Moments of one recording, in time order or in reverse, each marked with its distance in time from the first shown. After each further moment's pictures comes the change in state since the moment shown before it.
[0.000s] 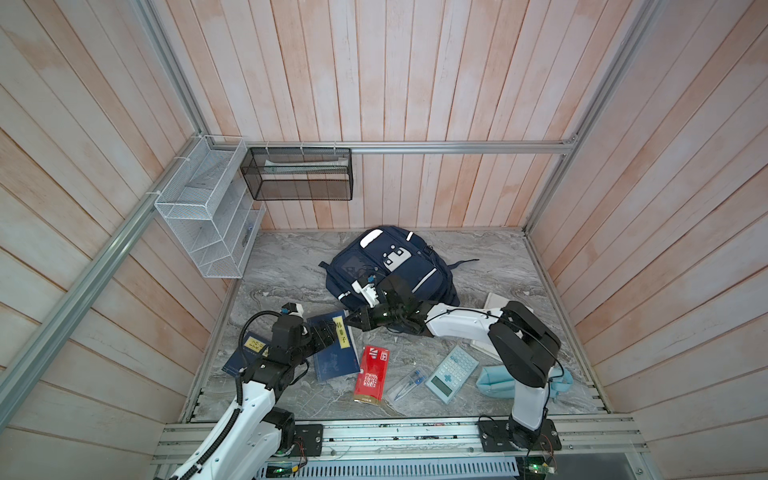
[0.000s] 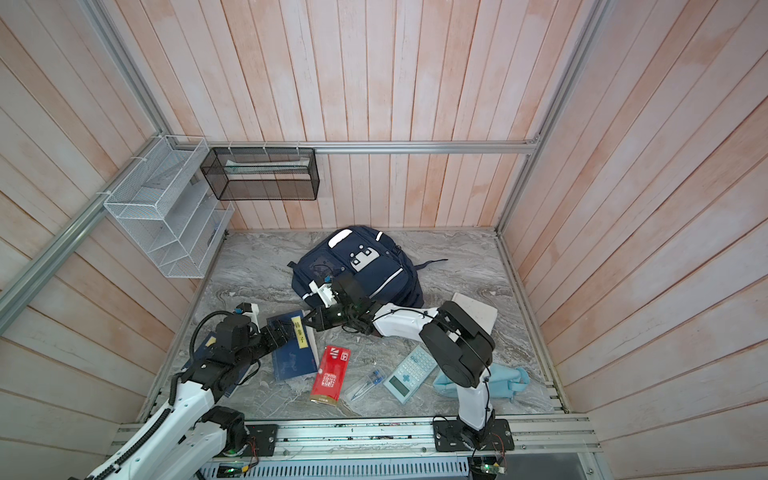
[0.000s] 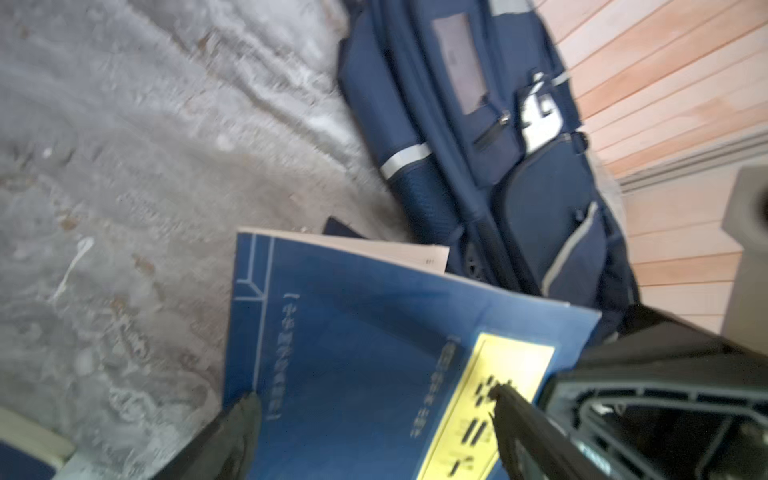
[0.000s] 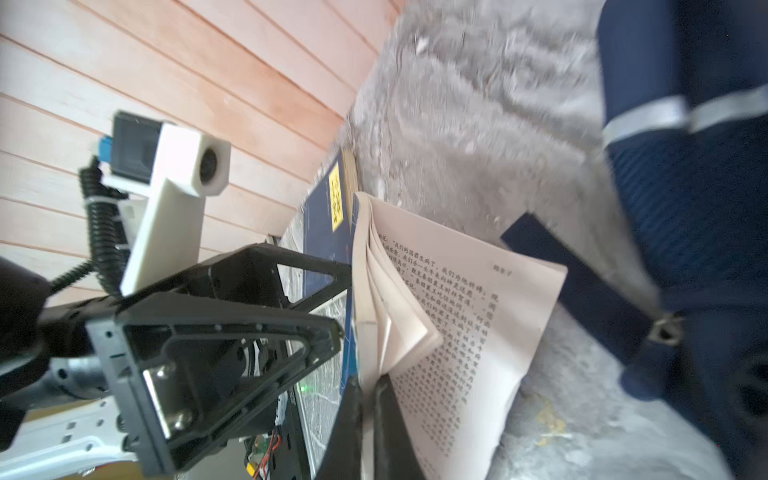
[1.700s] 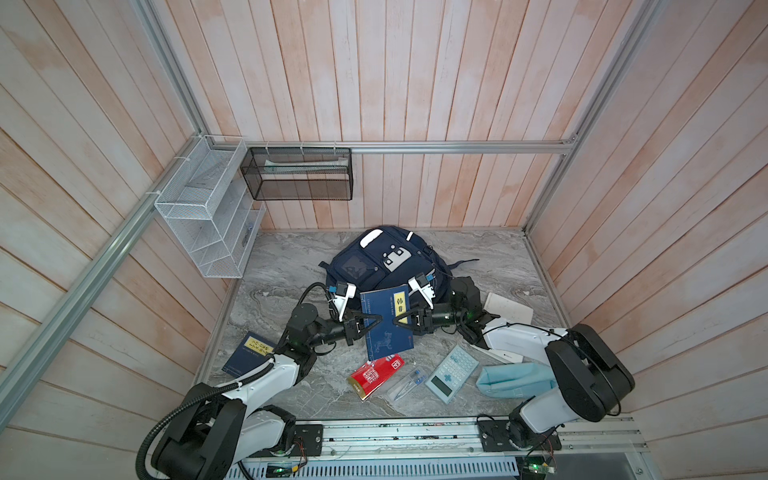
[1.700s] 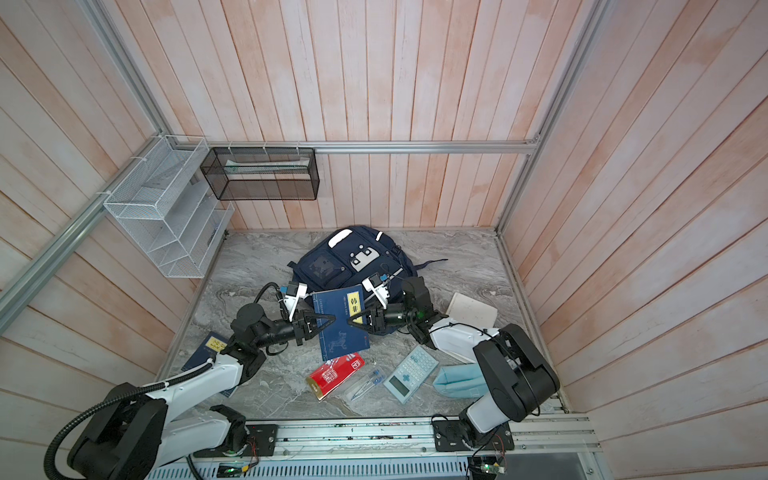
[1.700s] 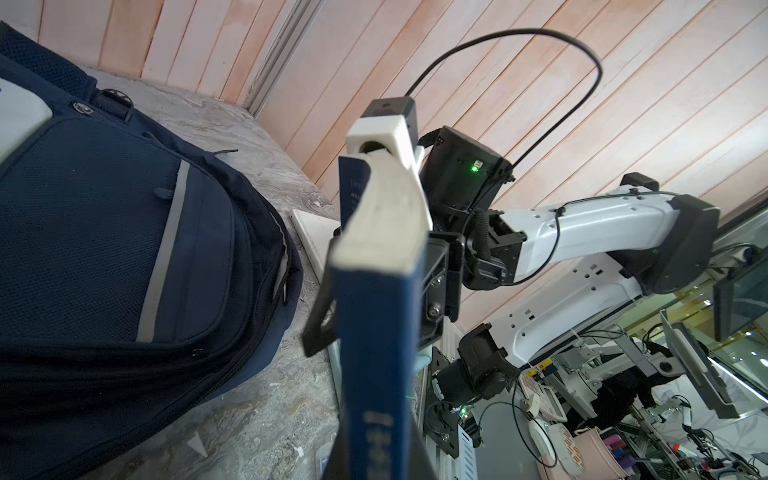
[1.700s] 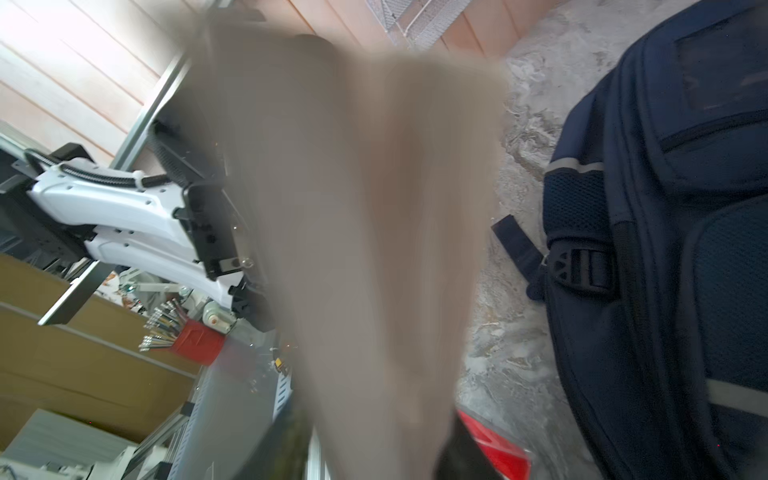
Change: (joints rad) left arm -0.166 0.455 -0.028 1.050 0.709 0.018; right arm -0.318 -0.327 -0.489 0.347 -0.460 -0.141
